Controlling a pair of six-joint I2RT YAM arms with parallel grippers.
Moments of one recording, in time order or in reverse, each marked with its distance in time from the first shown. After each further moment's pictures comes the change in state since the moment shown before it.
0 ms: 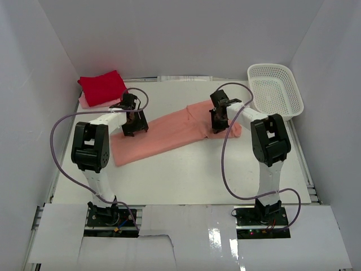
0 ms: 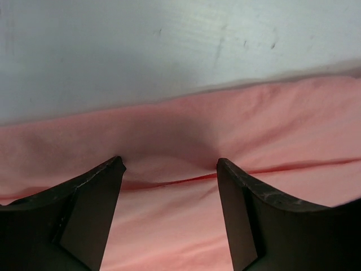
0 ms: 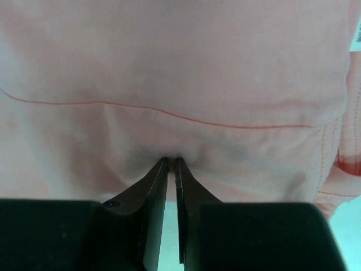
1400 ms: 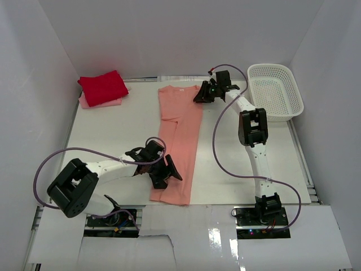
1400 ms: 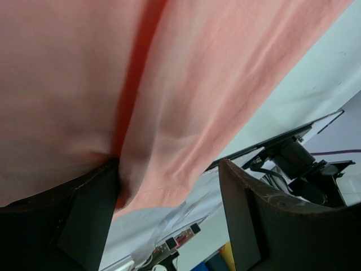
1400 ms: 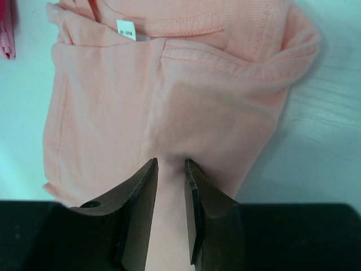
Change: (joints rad) left arm -0.533 -0.569 -0.755 0.230 0.391 -0.703; right arm -0.147 0.666 0.899 0.230 -0.652 0.130
